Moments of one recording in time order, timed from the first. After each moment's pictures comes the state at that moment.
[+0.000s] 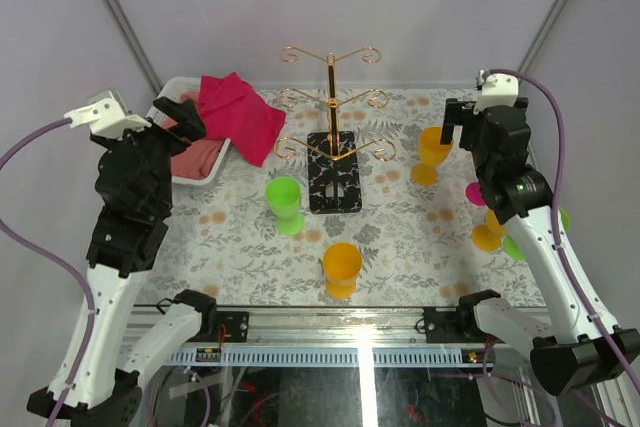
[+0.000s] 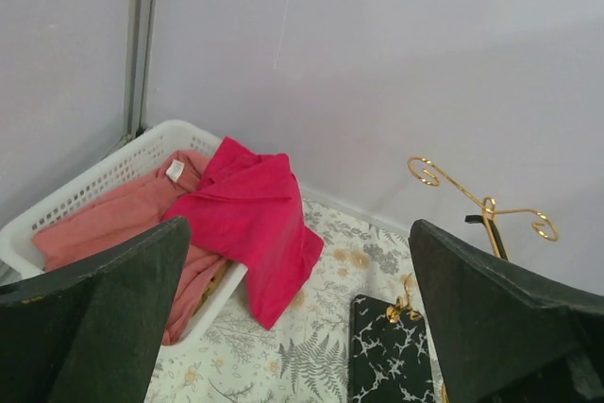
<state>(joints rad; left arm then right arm) -0.28 0.77 1.19 -0.30 -0.48 -0.32 0.25 1.03 1.15 -0.37 0.36 -0.01</state>
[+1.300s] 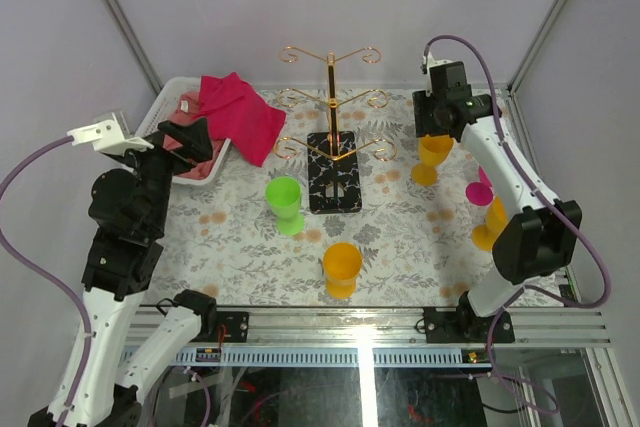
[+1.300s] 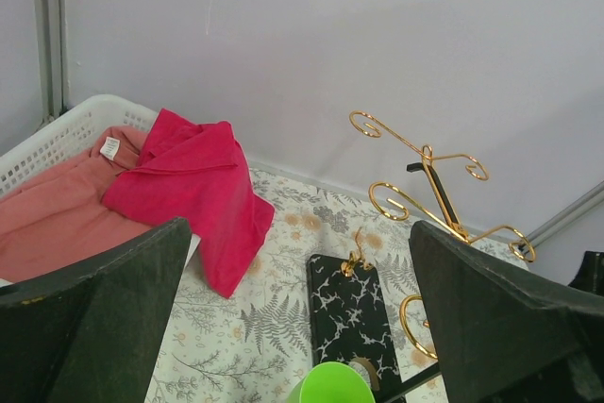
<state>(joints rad) -0.28 0.68 1.10 -0.32 -0.29 -0.37 0.25 1.63 1.59 -0.77 0.19 0.06</state>
